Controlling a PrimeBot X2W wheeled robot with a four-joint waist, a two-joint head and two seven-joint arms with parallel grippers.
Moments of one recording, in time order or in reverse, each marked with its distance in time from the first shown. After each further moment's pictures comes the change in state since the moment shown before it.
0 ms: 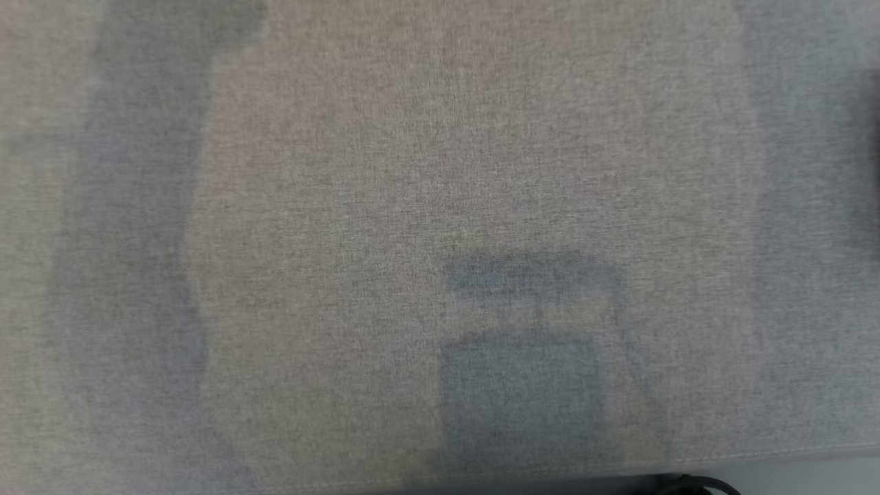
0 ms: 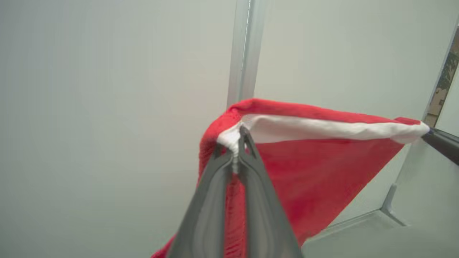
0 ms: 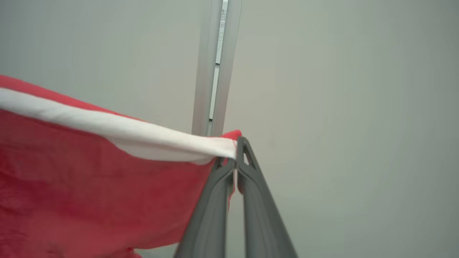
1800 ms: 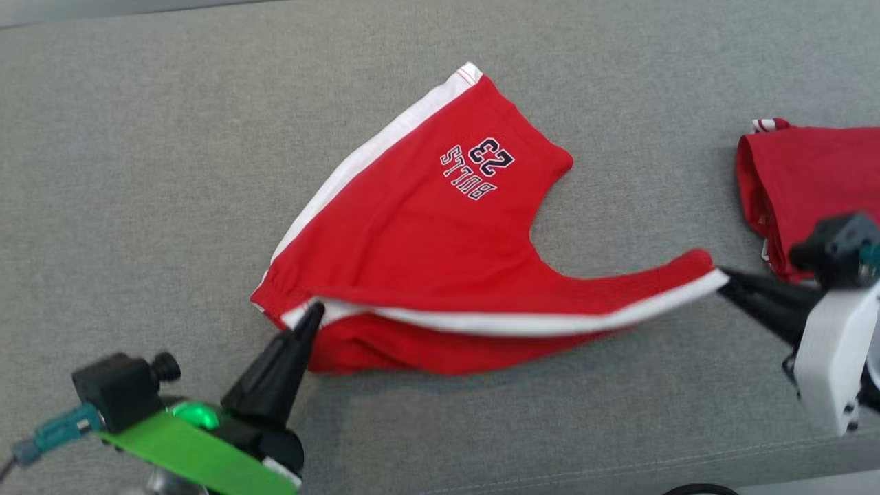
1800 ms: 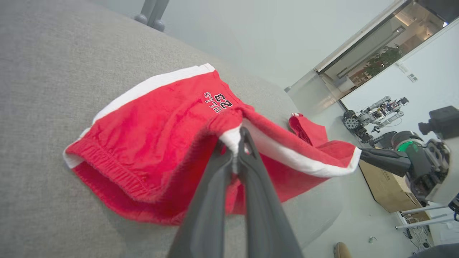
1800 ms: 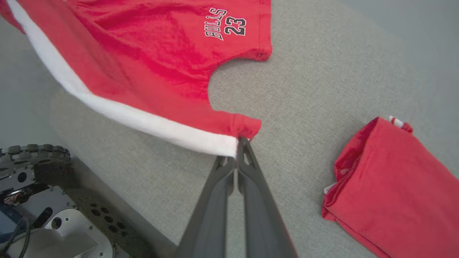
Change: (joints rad) left arm 1.522 0.303 -0.323 -0.865 -0.370 0.296 -0.286; right arm 1.677 -0.530 -0.121 -1.200 0.271 0.000 0.598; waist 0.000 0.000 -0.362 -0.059
